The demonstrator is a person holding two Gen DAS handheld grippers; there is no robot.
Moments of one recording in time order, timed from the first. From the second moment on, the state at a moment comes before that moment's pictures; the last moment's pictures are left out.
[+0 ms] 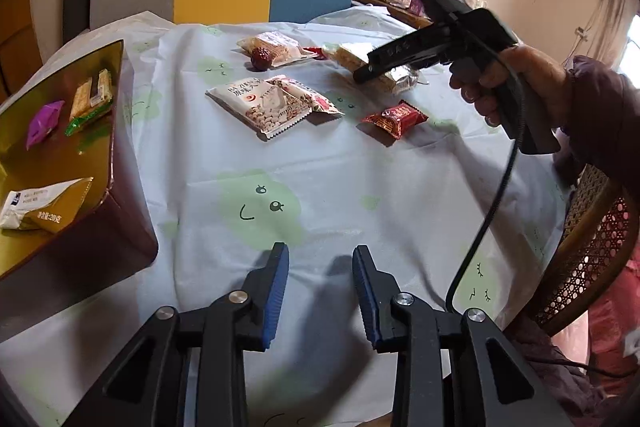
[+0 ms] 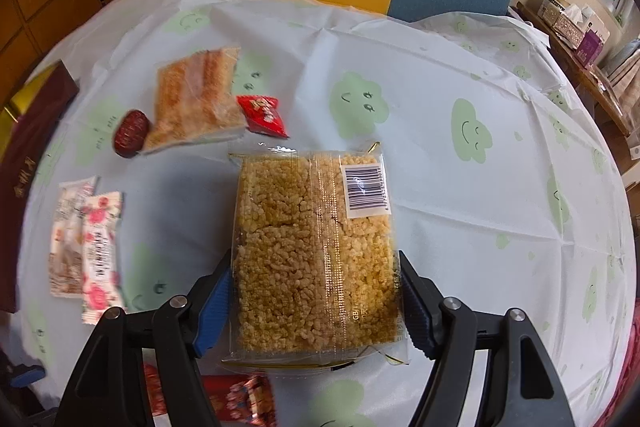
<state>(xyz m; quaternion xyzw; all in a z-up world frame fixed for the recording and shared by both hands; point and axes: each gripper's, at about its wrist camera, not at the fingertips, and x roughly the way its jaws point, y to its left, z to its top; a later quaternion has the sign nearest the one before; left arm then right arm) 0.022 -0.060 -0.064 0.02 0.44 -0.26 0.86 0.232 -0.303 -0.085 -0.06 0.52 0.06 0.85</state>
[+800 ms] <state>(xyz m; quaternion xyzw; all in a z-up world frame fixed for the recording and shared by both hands) 0.016 -0.038 -0.069 -0.04 0.41 -0.29 0.86 0.184 -0.034 0.005 -0.15 0.49 0.43 0.75</state>
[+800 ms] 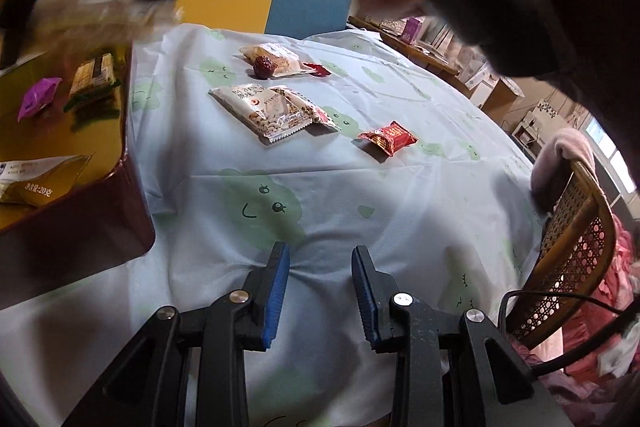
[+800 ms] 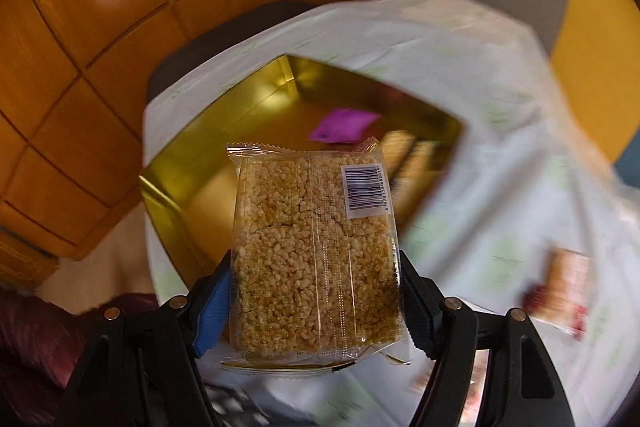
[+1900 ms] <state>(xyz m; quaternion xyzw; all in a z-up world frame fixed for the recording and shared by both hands) 0.013 -0.065 -0.063 0.03 0.44 -0.21 0.88 0.197 -0.347 -0.080 -0.06 0.56 -0.04 0.83</state>
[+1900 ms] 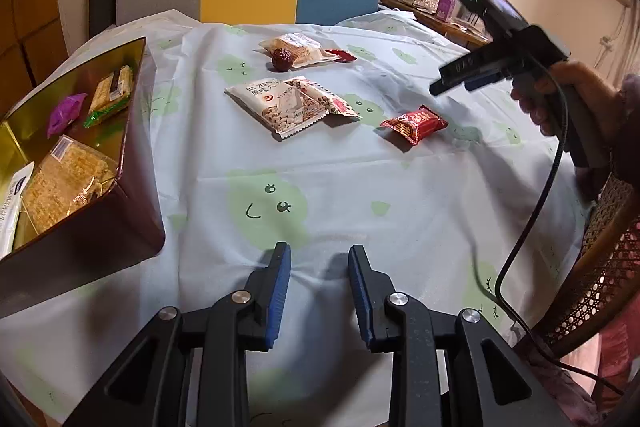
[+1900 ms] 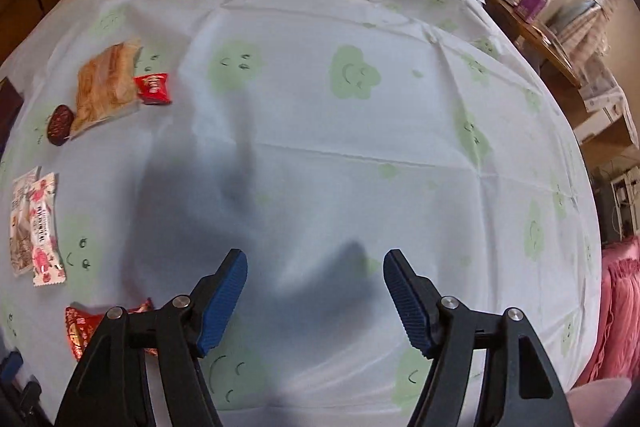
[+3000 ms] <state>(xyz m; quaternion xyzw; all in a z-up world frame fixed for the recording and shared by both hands) 0.009 -0.059 -0.065 0.02 0.41 -0.22 0.88 0.199 -0.338 -0.073 -0.05 0.53 -0.02 0.84</state>
